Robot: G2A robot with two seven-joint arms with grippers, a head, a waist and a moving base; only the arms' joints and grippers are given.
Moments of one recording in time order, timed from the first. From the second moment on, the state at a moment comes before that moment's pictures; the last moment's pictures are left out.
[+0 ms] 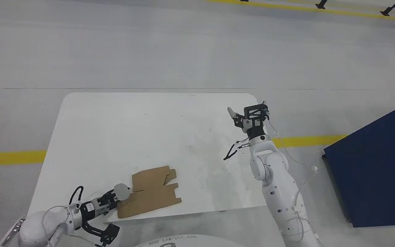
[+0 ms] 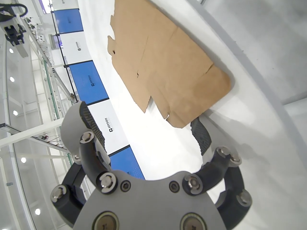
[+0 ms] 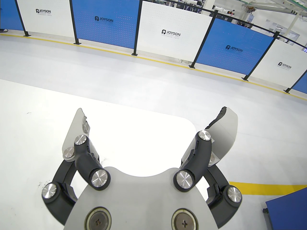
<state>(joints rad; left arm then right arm) 1.89 -0.96 -1.33 -1.72 3.04 -0.03 0.81 -1.73 -1.15 1.60 -1.80 -1.33 0.00 0.00</state>
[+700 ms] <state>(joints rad) 1.83 -0.95 -1.24 -1.70 3.05 -0.02 0.83 -1.73 -1.15 1.60 -1.80 -1.33 0.00 0.00</state>
